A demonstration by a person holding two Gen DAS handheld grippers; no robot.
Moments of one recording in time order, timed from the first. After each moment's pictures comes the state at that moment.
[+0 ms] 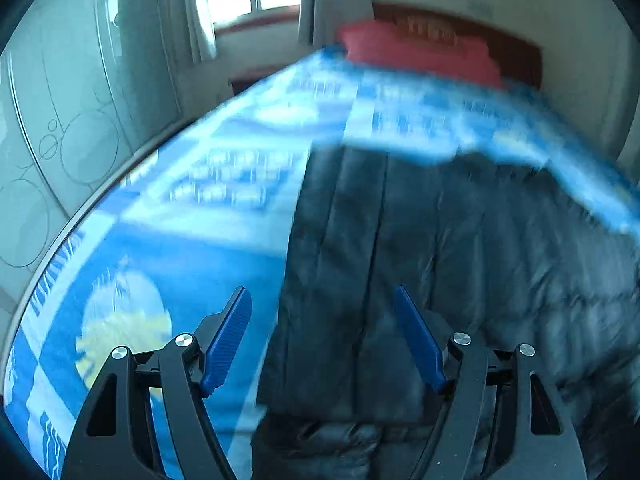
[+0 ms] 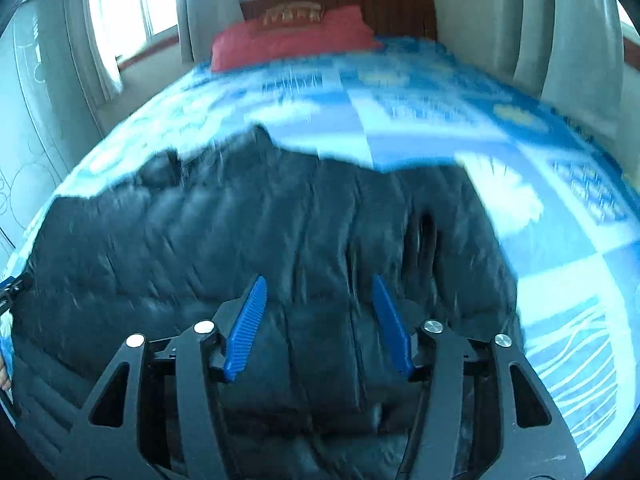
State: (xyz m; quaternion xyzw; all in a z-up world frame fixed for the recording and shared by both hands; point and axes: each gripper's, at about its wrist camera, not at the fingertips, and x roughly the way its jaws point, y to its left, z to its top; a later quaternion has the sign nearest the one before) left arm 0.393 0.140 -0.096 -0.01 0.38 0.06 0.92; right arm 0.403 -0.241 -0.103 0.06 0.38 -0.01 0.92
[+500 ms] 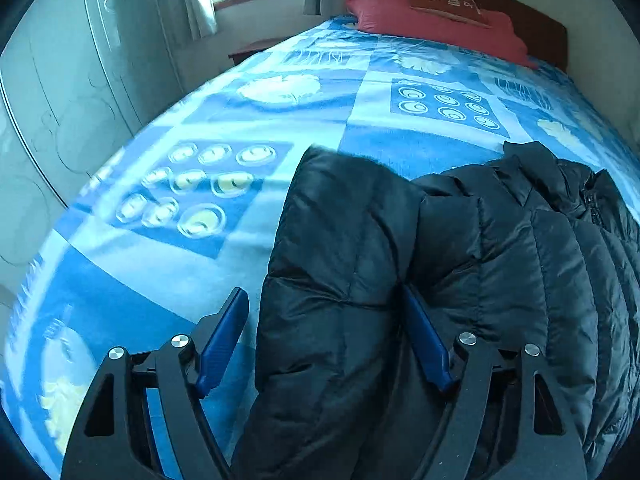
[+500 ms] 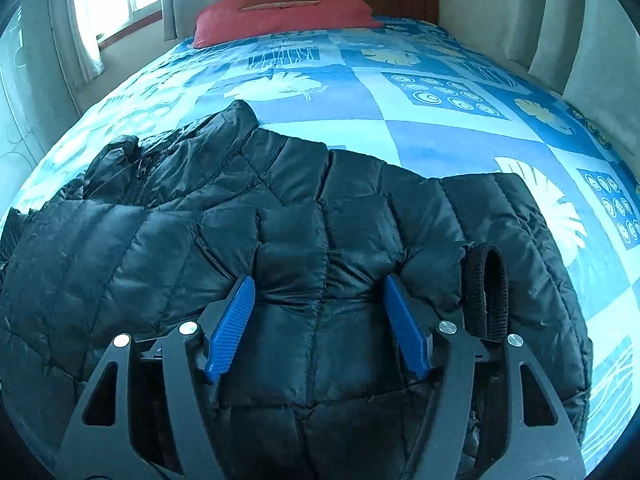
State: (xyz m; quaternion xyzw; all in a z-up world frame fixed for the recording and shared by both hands) left arm 0.491 0.136 -0.140 0.00 0.44 0.10 0.89; right arm 0.468 -0.226 -0.142 0.05 0.43 -0.05 0.90
